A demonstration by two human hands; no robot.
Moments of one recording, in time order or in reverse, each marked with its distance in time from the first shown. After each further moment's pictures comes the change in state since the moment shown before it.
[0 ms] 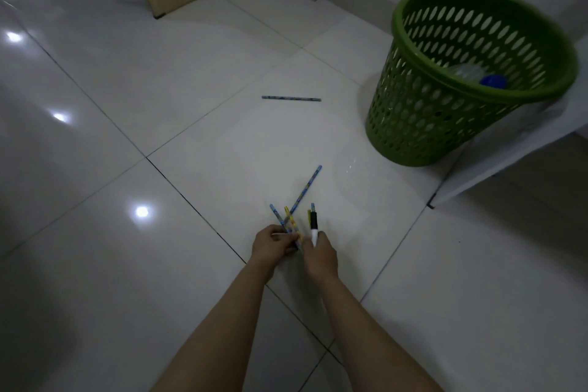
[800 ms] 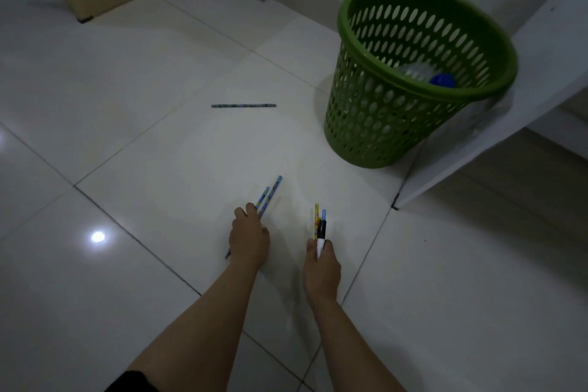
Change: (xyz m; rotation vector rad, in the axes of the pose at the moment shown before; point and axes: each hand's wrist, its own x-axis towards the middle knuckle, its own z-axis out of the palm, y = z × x) left_hand 0.053 0.031 0.048 1.029 0.155 0.370; right_hand 0.025 0.022 -0.038 0.143 0.398 0.025
